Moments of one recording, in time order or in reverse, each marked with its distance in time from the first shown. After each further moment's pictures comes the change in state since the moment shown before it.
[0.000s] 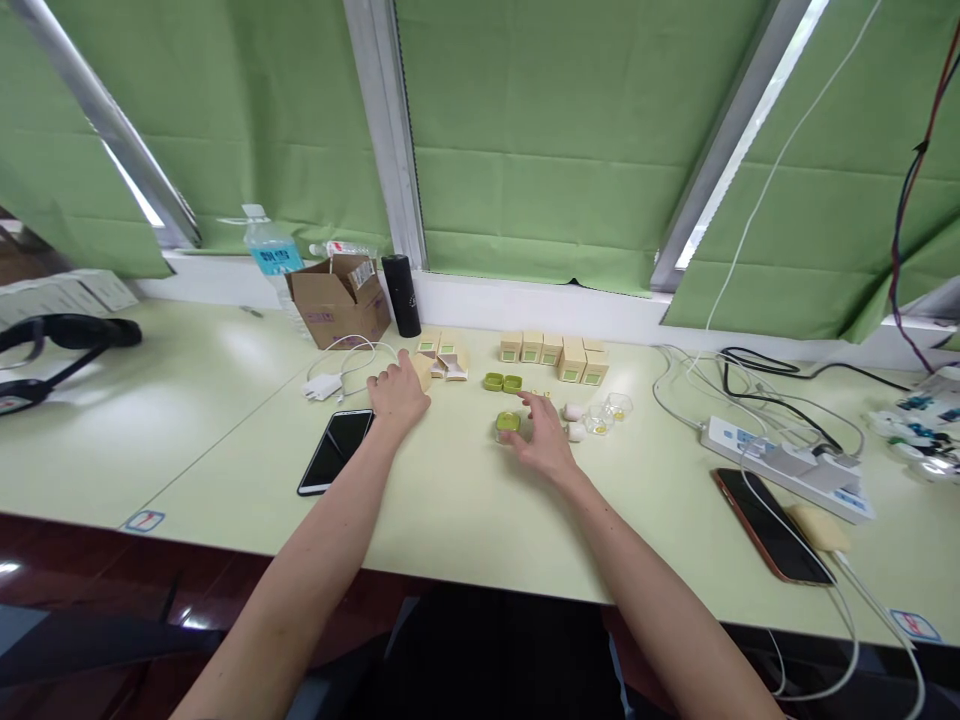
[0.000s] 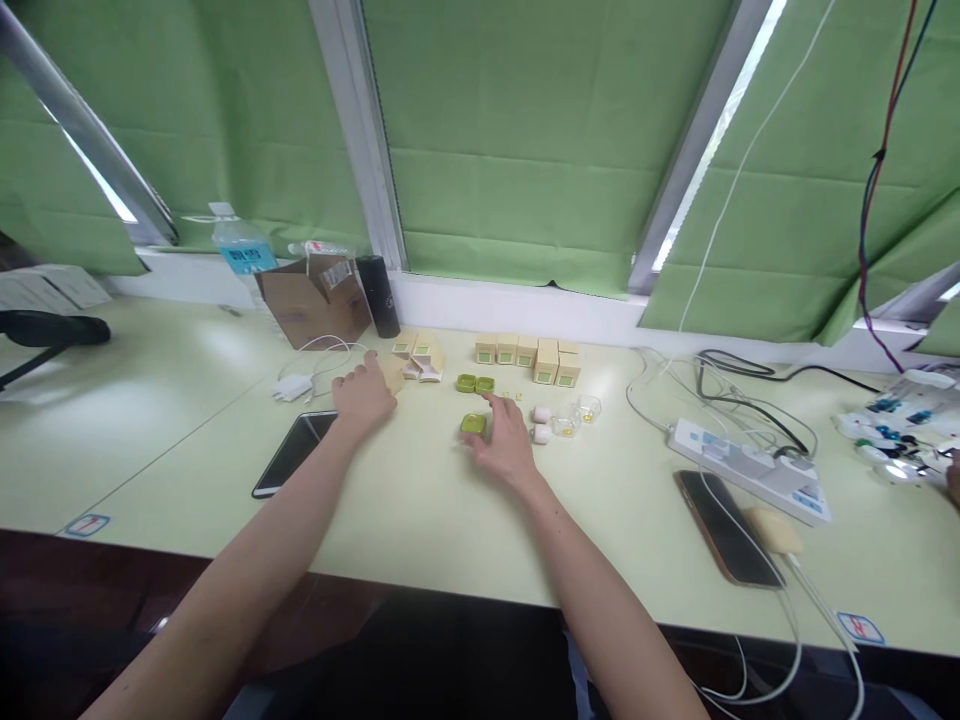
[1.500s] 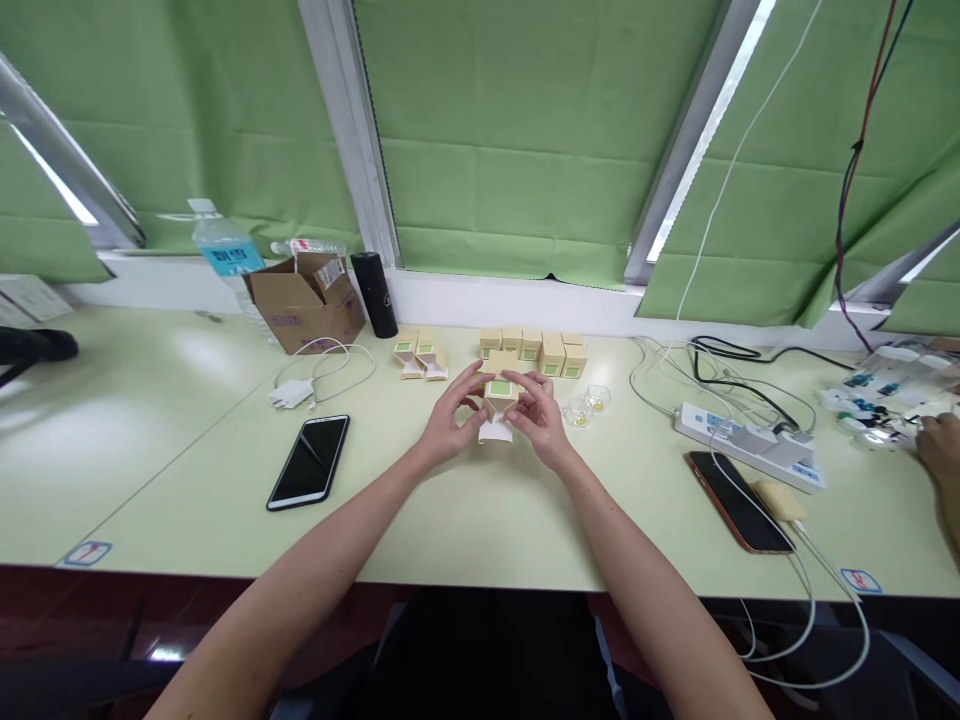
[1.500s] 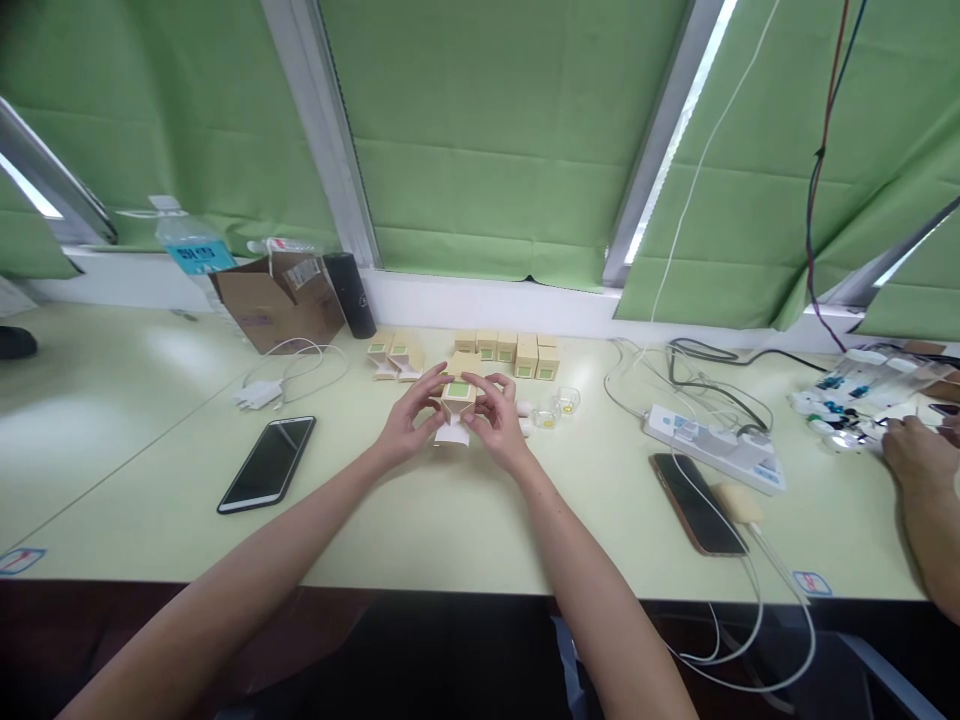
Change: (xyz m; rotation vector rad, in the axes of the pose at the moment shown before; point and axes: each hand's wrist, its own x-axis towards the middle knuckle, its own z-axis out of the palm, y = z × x) left_hand -0.064 0.057 0.021 -1.215 -0.086 0.792; right_hand 0.011 0.003 -0.021 0.674 0.014 -0.149
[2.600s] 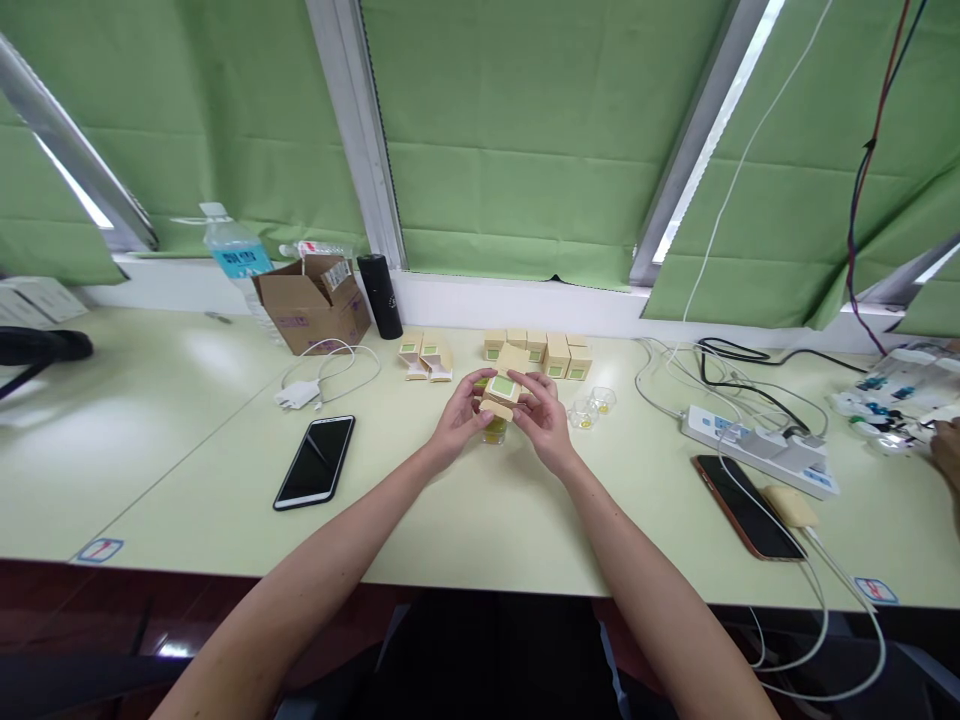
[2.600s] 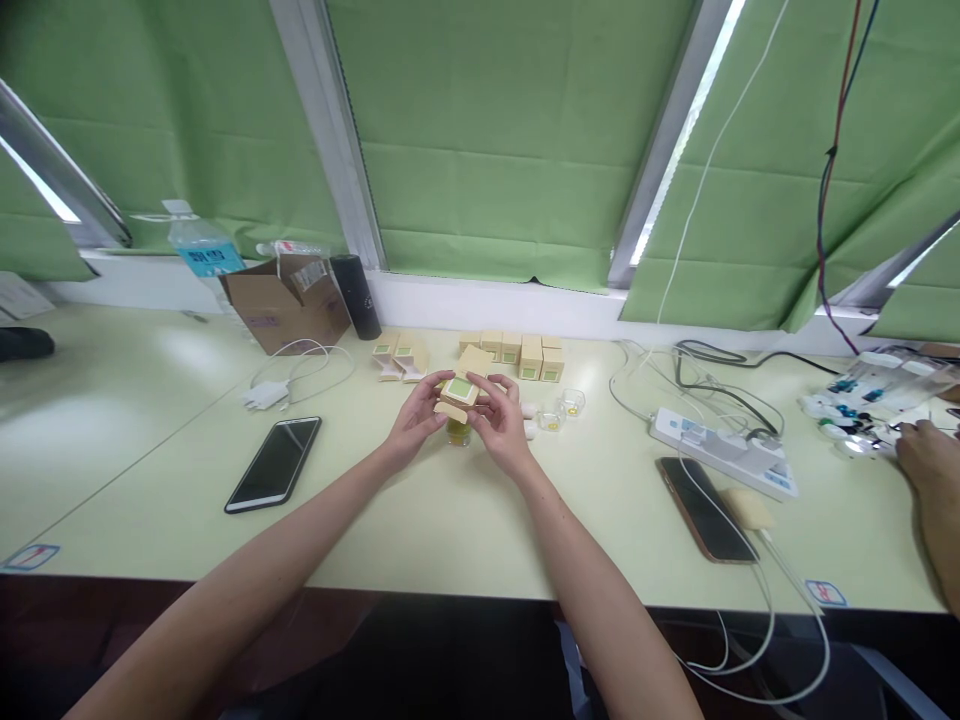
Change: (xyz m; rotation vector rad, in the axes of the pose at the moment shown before) left_hand 0.002 0.006 0.009 -0.378 -0.023 -0.153; right_hand 0.000 -0.007 0.008 0.050 0.041 0.018
